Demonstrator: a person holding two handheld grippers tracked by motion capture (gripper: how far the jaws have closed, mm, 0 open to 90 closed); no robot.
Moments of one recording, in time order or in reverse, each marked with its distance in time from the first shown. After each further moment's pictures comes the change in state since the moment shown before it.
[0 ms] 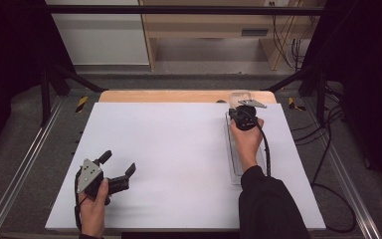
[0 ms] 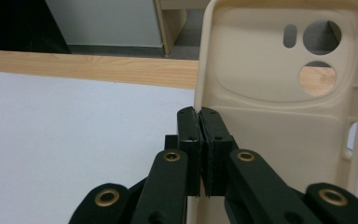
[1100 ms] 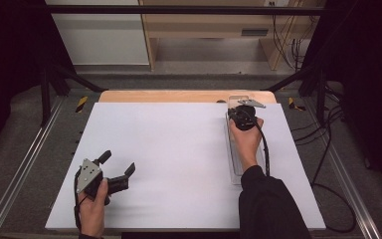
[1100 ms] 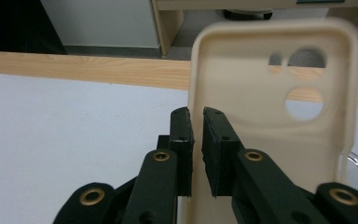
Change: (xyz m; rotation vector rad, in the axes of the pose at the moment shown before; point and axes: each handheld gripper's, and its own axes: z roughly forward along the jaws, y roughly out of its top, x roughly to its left) left arm 0.001 0.000 -0.001 0.002 0.002 -0.001; right arm 0.000 0.000 0.003 -0.009 -0.012 -0.003
